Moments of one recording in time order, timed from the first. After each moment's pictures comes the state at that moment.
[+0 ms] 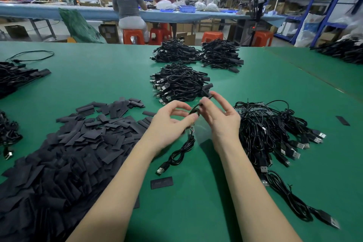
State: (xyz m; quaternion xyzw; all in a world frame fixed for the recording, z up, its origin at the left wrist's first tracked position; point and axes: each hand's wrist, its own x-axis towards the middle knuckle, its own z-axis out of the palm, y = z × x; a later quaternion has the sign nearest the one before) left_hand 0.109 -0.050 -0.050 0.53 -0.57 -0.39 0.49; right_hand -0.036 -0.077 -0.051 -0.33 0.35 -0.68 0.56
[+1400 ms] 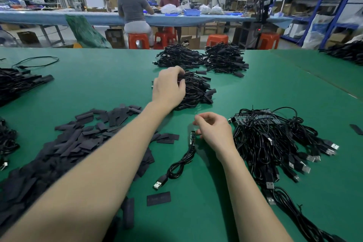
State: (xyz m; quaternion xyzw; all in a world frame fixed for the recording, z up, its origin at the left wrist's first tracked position) left_hand 0.119 -0.171 -0.005 0.62 -0.68 0.03 0.39; right_hand -0.035 -0.104 -0.064 -0.56 0.58 -0.44 0.39
